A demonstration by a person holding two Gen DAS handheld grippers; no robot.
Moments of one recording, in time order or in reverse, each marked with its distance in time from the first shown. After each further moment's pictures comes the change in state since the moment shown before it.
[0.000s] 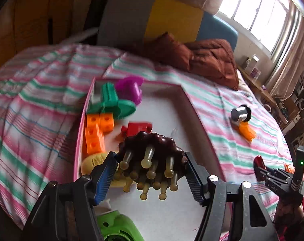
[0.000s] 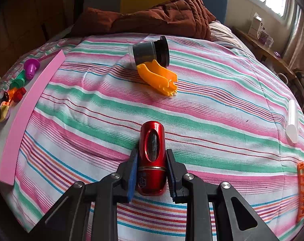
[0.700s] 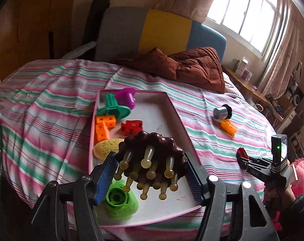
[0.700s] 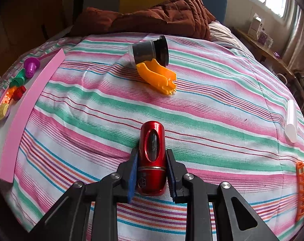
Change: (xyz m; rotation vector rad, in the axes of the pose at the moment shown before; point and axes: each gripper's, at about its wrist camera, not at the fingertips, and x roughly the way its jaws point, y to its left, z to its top) left arm -0.080 -0.014 -0.025 0.045 -0.087 -0.008; right arm -0.001 0.000 -0.002 -0.008 -0.001 -0.003
